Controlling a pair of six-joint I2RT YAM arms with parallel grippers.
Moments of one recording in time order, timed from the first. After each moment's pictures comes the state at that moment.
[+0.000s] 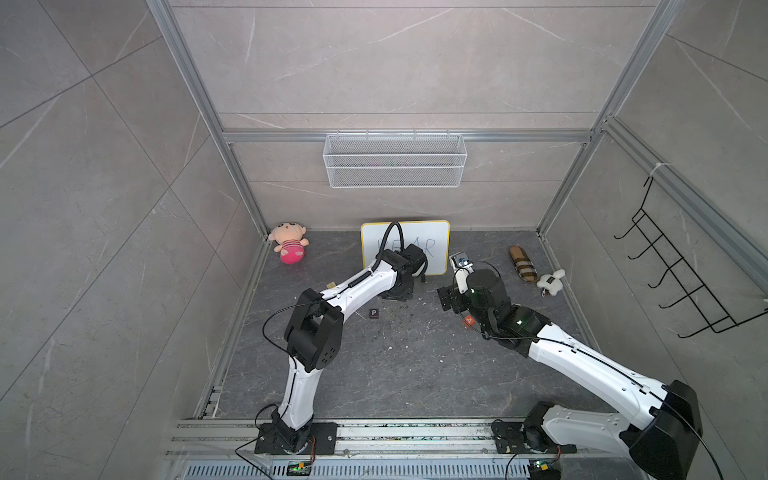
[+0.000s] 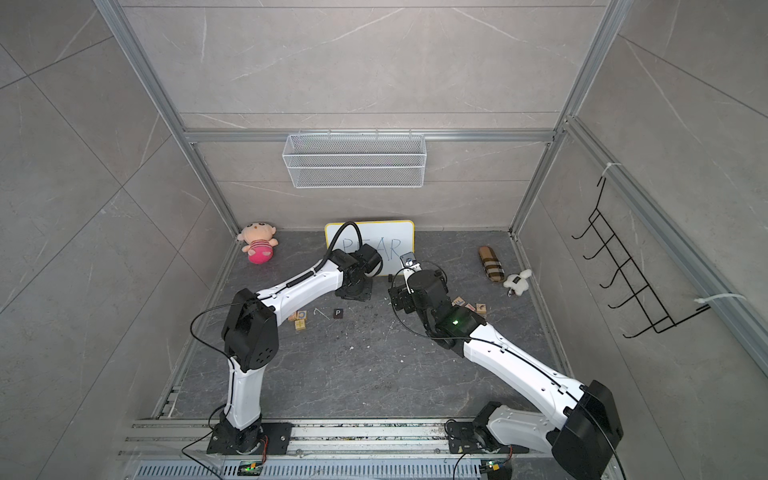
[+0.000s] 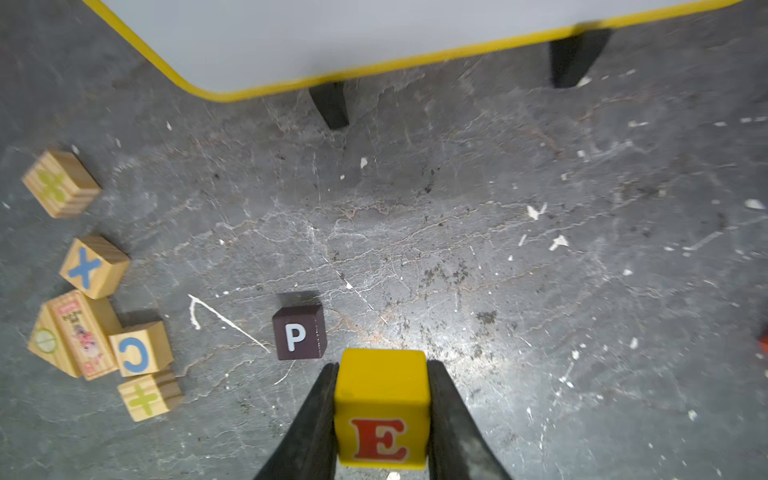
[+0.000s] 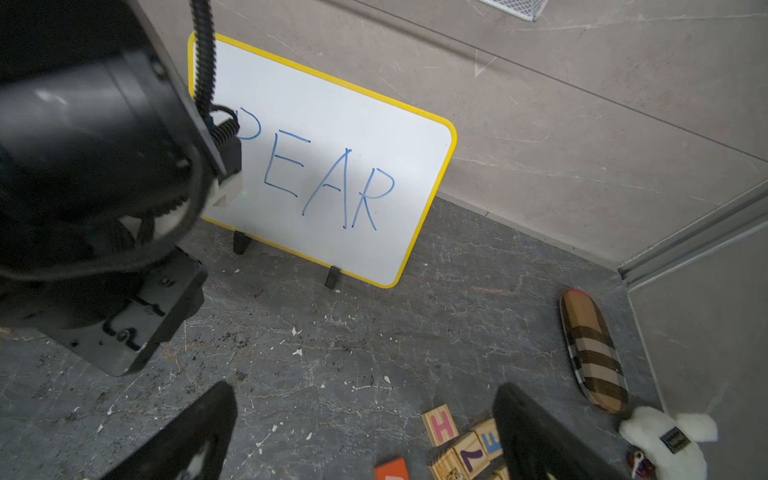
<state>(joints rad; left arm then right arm) -0.73 2.08 1.78 -1.04 -0.24 -0.59 0.71 1.19 0.96 -0.25 0.44 -0.02</state>
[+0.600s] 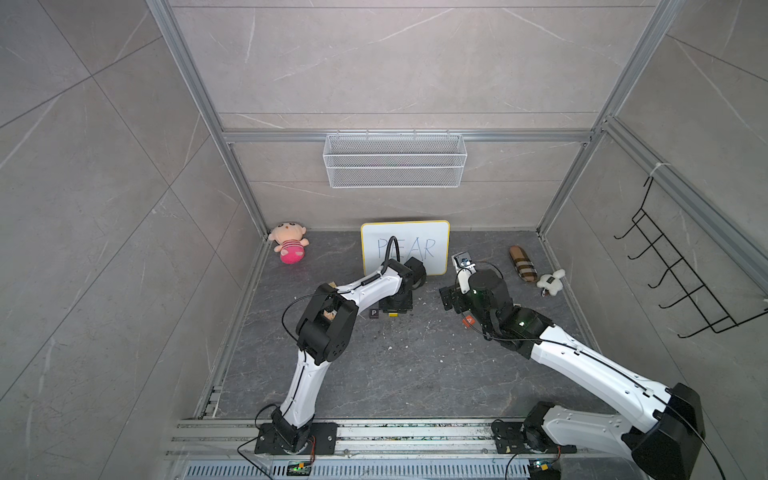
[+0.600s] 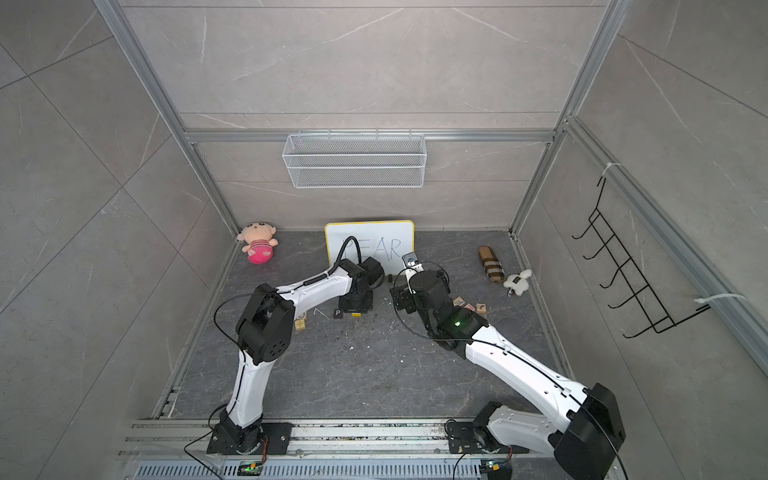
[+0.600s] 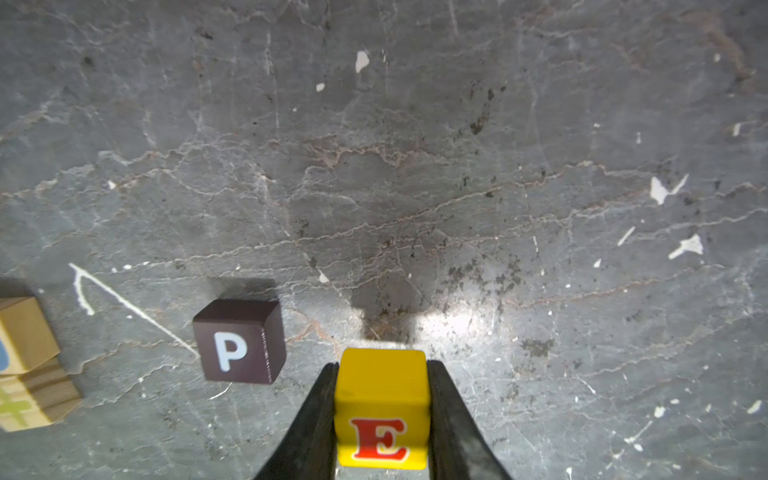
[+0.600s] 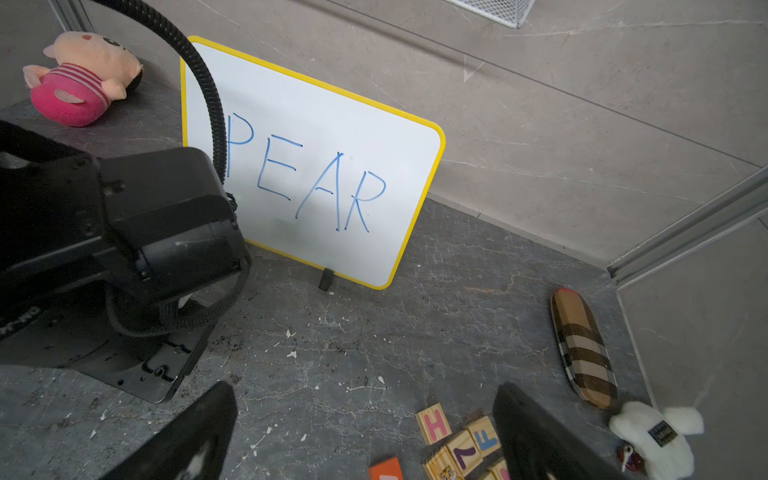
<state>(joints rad) -0.73 2.17 1.72 -1.01 -0.17 -0.69 0.71 1.18 0.95 -0.25 0.45 -0.02</state>
